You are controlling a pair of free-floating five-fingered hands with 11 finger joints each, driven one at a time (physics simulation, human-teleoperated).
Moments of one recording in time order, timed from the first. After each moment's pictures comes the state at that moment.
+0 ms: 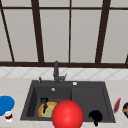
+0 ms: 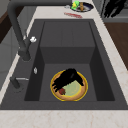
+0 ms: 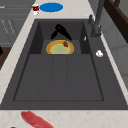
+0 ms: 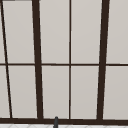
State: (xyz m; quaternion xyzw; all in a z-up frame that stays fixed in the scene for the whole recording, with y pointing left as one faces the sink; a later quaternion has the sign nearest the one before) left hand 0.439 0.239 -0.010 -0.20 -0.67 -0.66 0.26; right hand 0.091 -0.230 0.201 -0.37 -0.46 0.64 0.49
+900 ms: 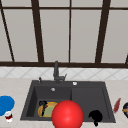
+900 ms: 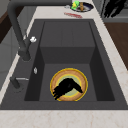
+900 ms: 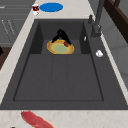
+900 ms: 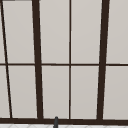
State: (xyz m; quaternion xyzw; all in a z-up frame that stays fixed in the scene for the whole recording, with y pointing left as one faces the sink) left hand 0.453 0.261 -0.066 -0.24 -0.67 -0.64 0.28; right hand 0.091 -0.230 0.201 -0.37 -0.46 0.64 0.49
